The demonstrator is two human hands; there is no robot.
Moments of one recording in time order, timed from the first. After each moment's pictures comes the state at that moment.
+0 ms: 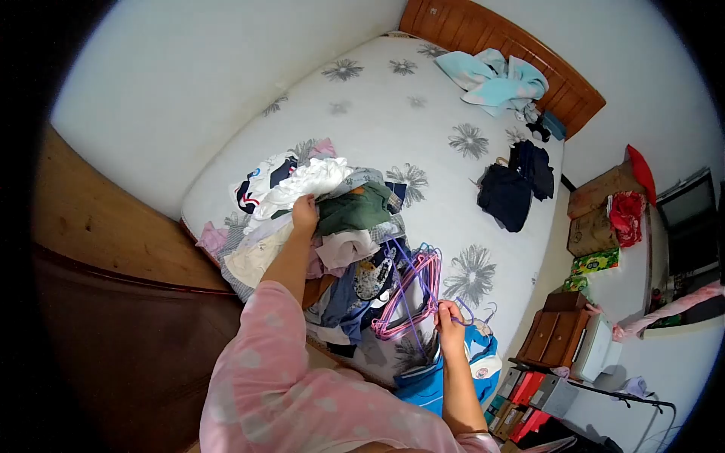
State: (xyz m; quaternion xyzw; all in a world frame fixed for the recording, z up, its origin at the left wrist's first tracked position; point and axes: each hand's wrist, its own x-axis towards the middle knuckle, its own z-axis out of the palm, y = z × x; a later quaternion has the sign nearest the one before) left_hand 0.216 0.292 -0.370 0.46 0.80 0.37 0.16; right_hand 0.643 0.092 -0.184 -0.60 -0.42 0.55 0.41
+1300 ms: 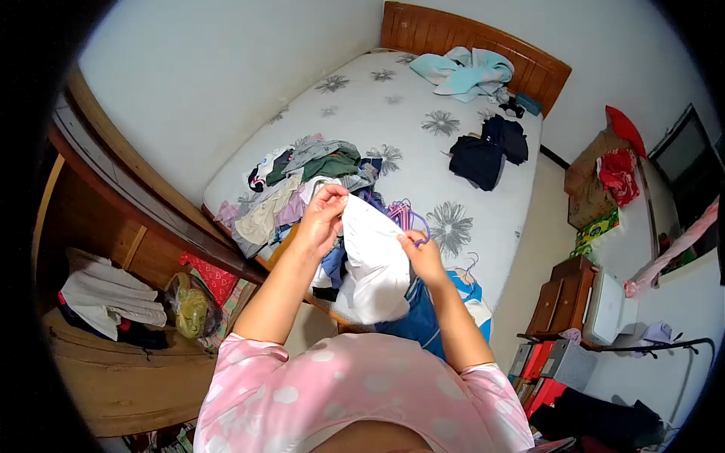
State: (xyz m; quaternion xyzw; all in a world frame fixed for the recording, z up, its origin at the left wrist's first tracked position) left_hand 0.520 -0.024 -0.030 0.29 0.30 0.66 0.62; right_hand 0.755 -0.011 -0.082 -0.49 -0.72 0.35 0.35
